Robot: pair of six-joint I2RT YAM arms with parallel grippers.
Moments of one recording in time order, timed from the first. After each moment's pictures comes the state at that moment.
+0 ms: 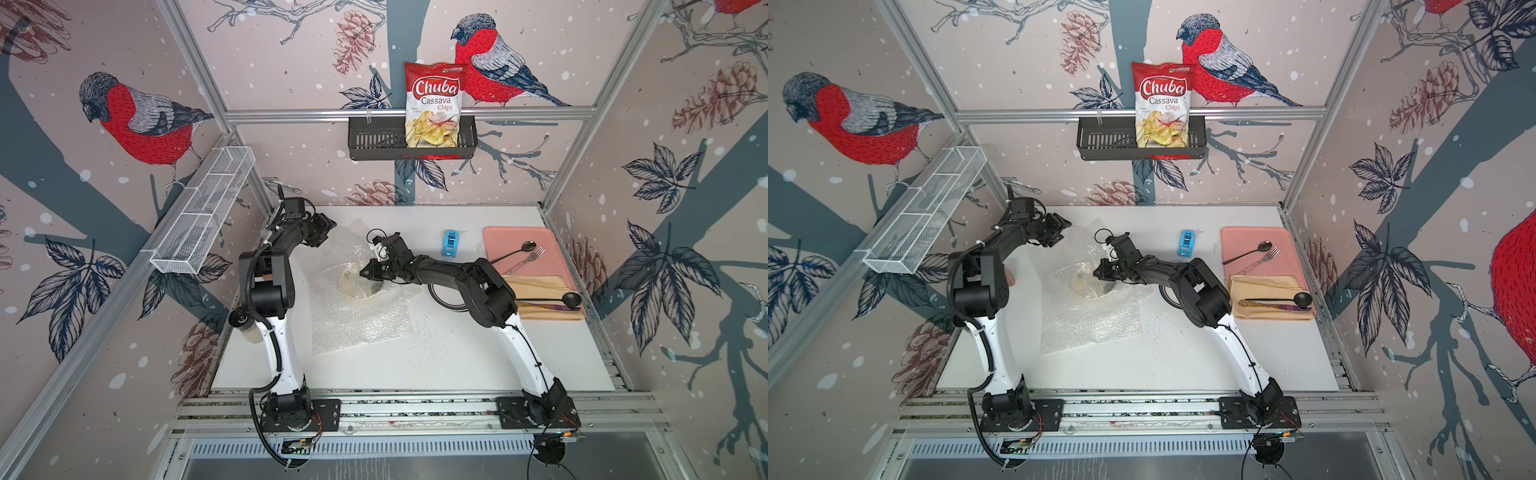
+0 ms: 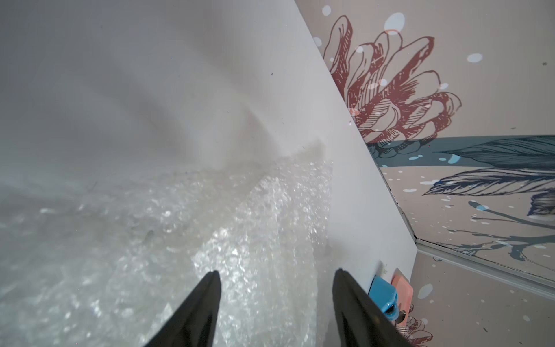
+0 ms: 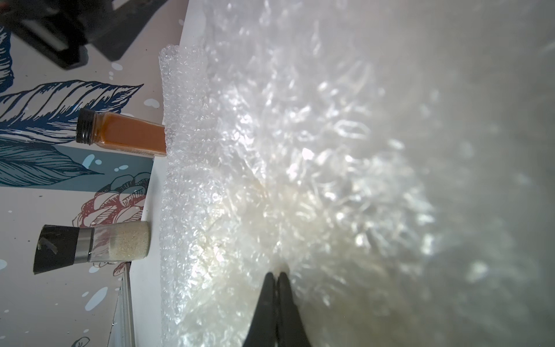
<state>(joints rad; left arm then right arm) 0.10 2.20 1.72 -0.39 0.49 -0.77 0.80 2.44 1.75 0.04 -0.50 0.66</state>
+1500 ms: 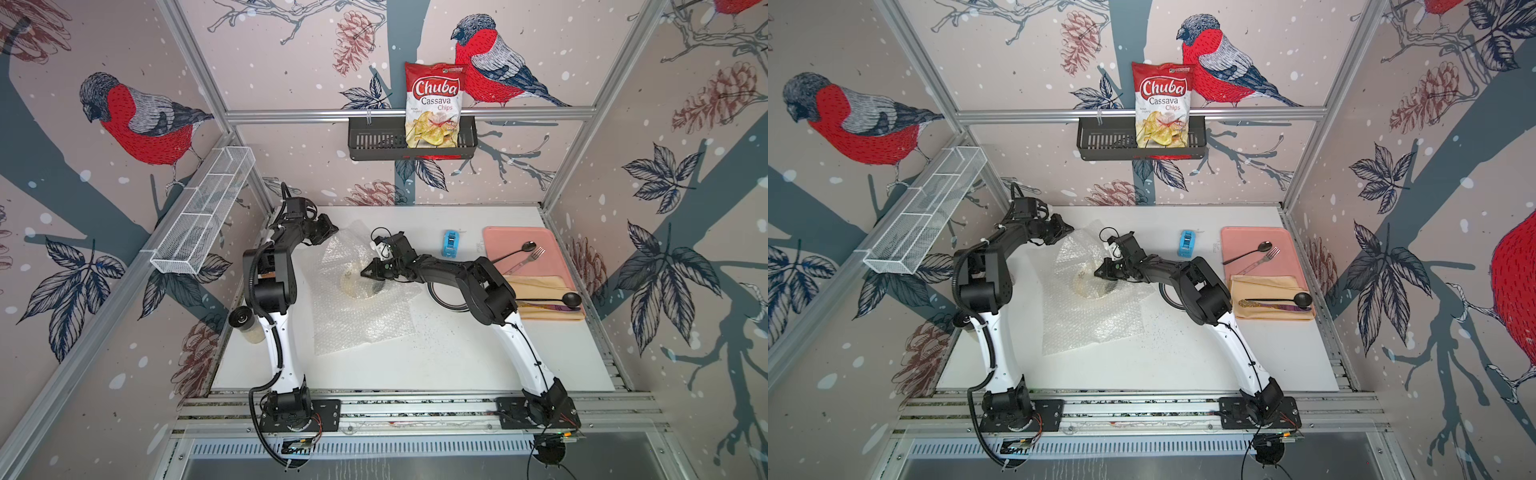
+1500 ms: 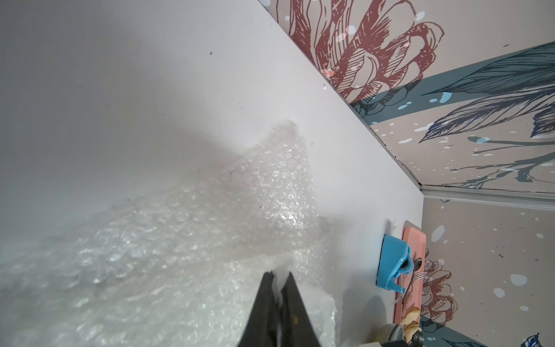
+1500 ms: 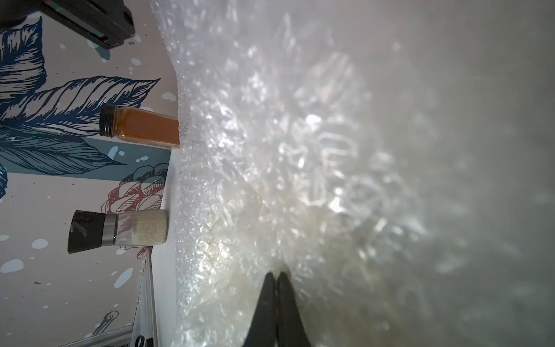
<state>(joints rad) 0.10 2.21 1.70 -0.36 0.63 -0.57 0.77 2.47 1.75 0.07 -0.61 0.68</state>
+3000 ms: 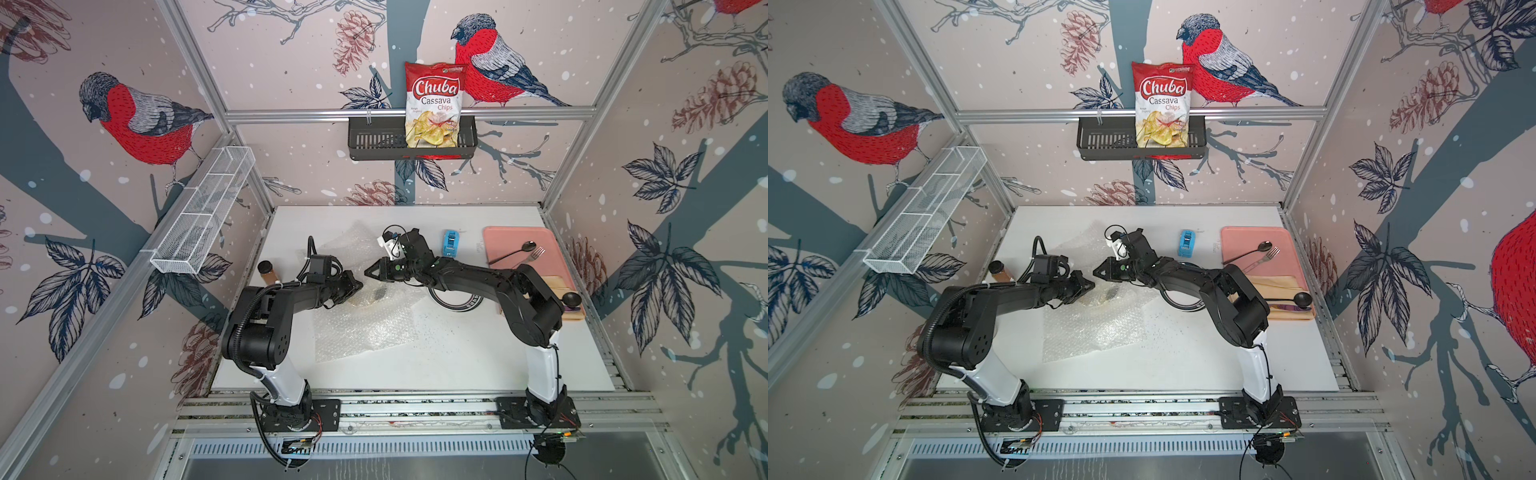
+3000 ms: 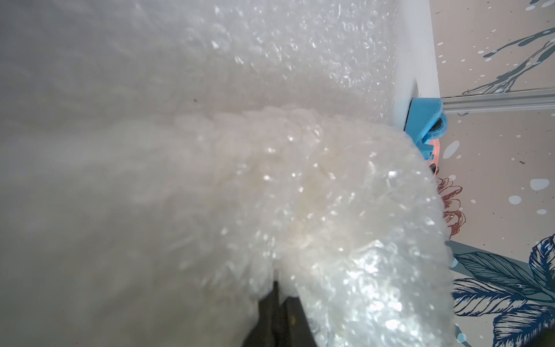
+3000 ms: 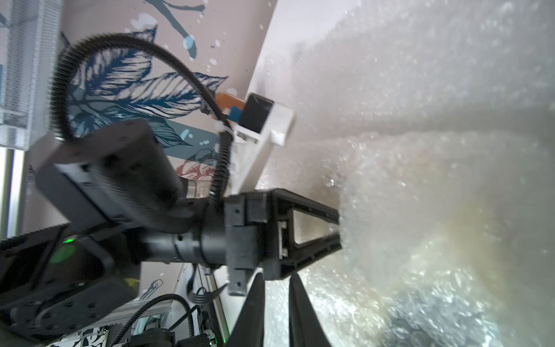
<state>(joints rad) -0.12 1.69 0.72 0.09 0.57 -0.72 0.81 2.04 1.41 0.13 -0.58 0.73</state>
